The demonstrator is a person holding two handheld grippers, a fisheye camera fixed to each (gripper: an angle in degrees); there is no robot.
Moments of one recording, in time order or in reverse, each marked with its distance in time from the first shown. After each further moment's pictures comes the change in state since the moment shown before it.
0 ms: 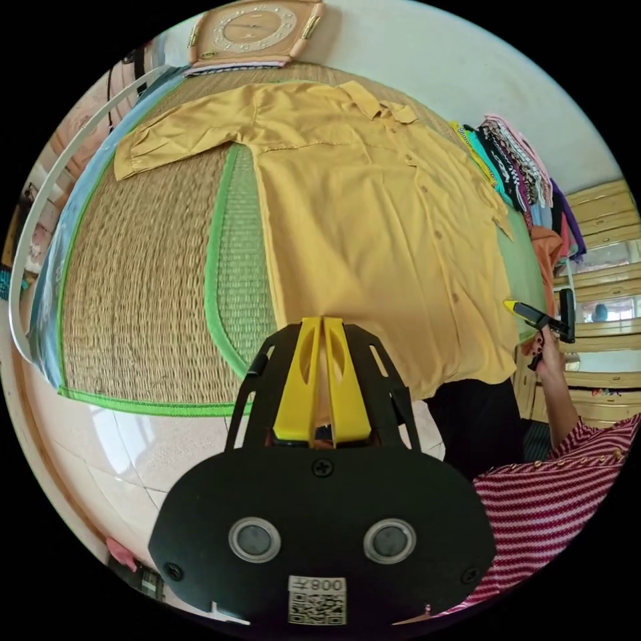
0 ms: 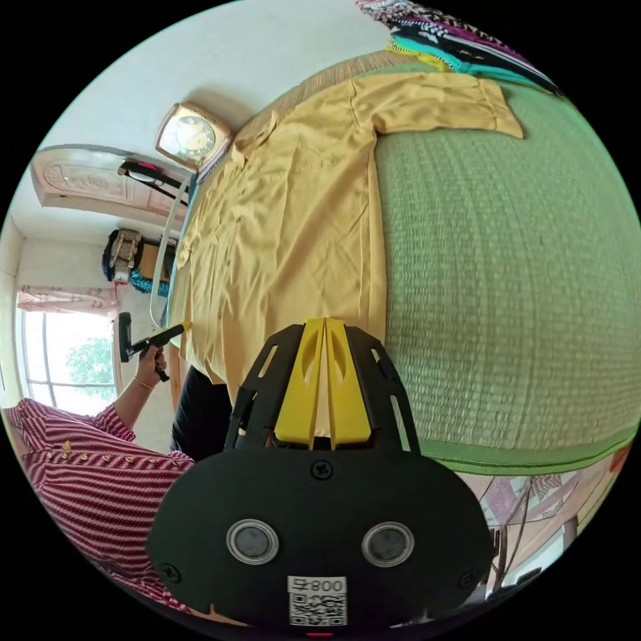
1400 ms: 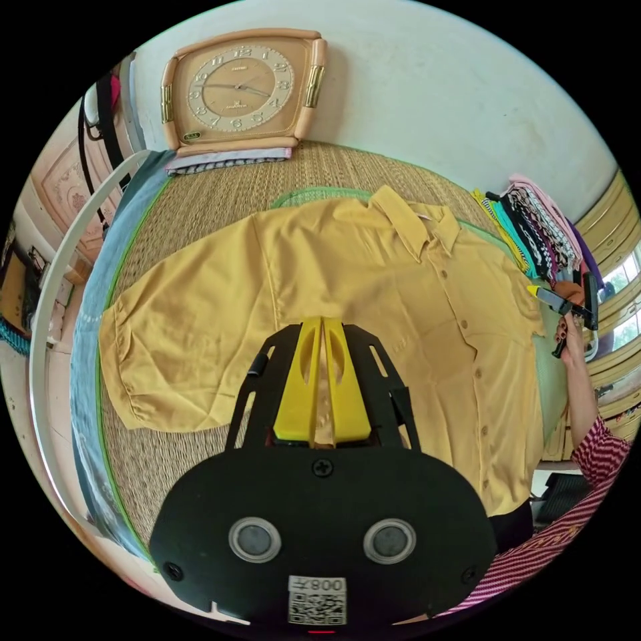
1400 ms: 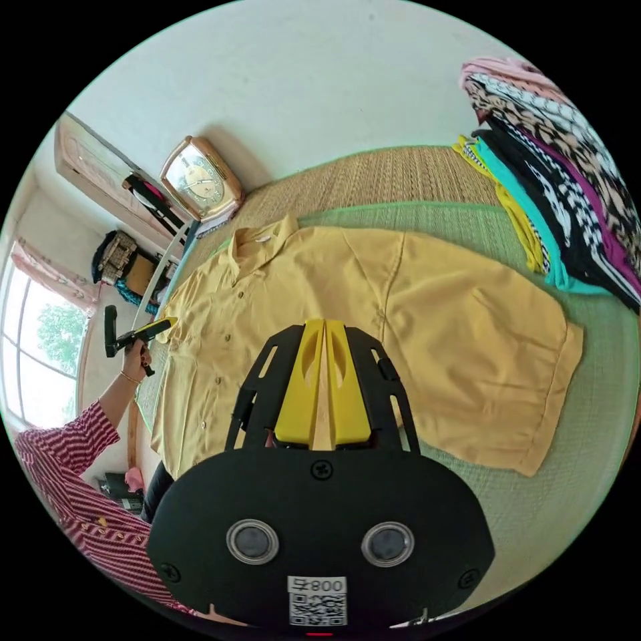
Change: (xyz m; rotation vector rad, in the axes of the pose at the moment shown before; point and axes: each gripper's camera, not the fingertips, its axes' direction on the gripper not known) left arm -0.113 -0.297 0.010 0.250 -0.103 0.054; right arm -0.097 -0.329 0.040 0.227 0.120 -0.226
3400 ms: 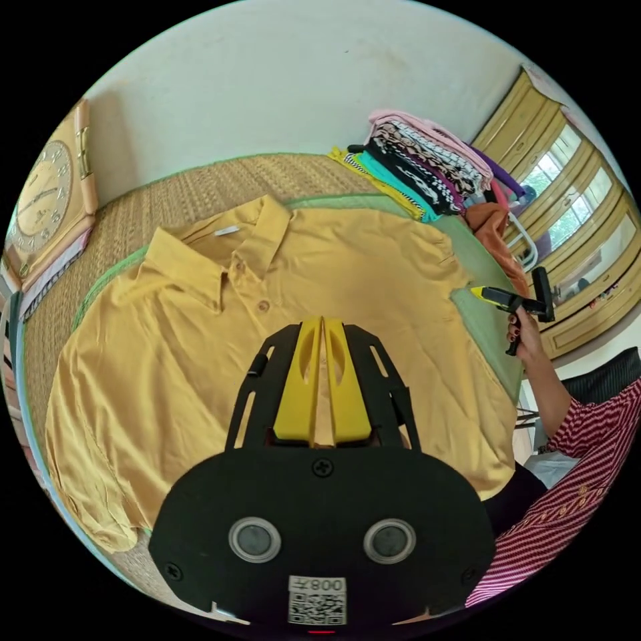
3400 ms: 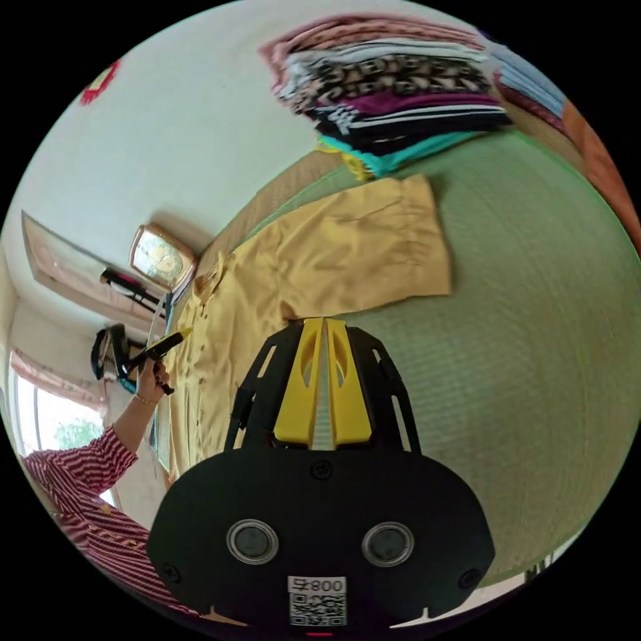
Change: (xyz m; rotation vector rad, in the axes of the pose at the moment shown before) left arm 0.236 0.111 0.298 -0.005 0.287 0.446; right arm 0.185 0.121 -0.201 0.215 -0.003 0.439
